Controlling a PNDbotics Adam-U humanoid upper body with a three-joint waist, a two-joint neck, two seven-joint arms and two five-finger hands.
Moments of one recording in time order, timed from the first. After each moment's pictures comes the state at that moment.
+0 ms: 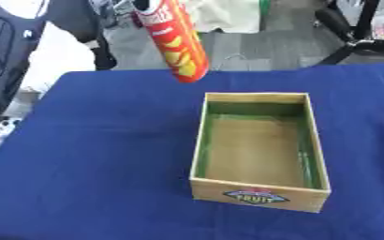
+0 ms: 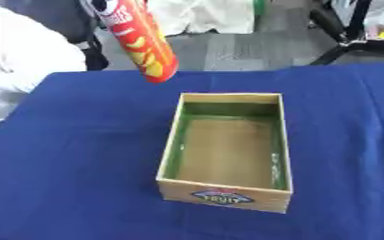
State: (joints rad) left arm -1.28 0.58 -0.24 -1.40 -0.41 0.08 -0.70; right arm -0.34 -0.60 -0.05 -1.99 -0.32 -0.05 -0.30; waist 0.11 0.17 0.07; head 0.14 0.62
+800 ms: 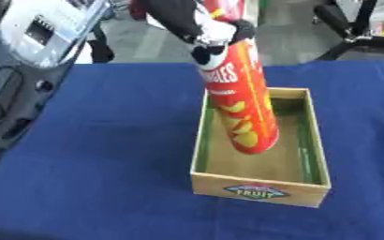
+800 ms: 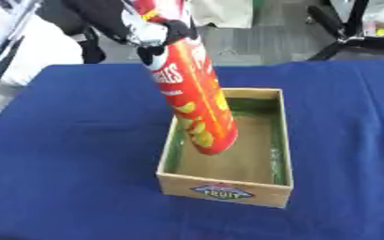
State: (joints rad) left arm -1.14 0.60 -0.38 -1.75 -0.25 0.21 -0.70; right arm -0.34 -0.60 -0.06 -1.99 -0.32 -0.05 -0.31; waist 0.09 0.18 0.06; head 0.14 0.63
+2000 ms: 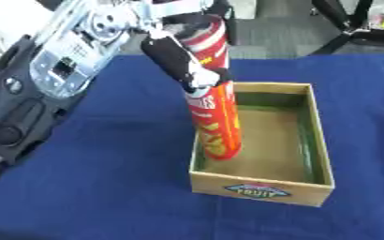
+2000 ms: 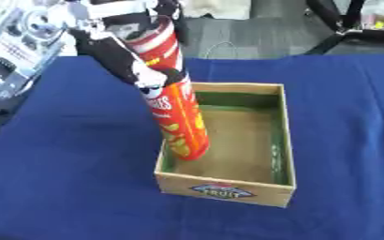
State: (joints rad) left arm -1.09 0.60 -0.43 -1.64 -0.41 0.07 -0.65; right arm -0.34 -0.59 -0.06 -1.99 -0.31 -0.06 -0.31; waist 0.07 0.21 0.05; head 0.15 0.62
